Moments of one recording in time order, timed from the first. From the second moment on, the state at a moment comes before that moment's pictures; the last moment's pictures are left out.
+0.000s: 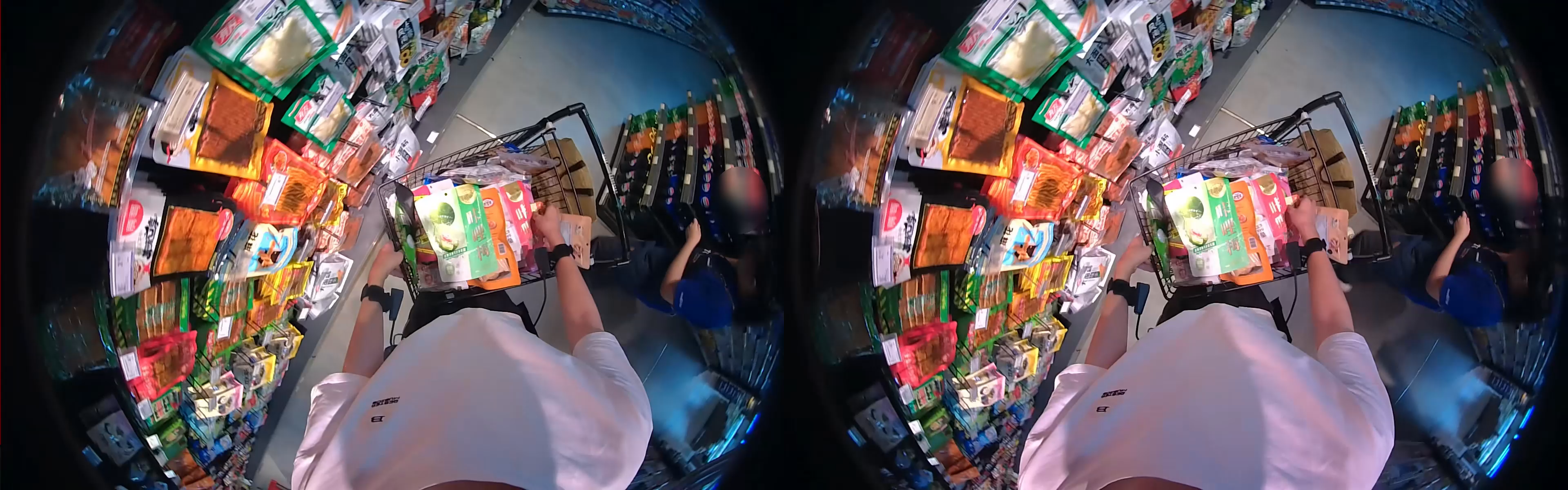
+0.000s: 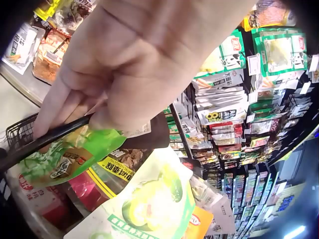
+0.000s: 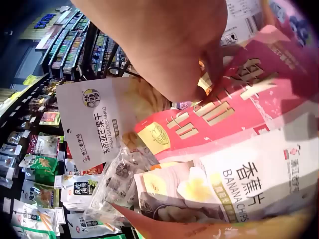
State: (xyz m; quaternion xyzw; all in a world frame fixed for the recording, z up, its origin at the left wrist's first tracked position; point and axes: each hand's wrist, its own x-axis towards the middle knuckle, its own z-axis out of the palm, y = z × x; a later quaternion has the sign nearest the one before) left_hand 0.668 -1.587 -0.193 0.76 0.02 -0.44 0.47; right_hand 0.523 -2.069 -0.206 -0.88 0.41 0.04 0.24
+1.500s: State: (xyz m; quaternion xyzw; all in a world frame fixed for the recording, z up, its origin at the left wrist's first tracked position) left_hand 0.639 -1.562 -0.195 0.71 0.06 -0.47 0.52; right_hand 0.319 -1.989 -0.084 -0.47 0.46 -0.21 0.72
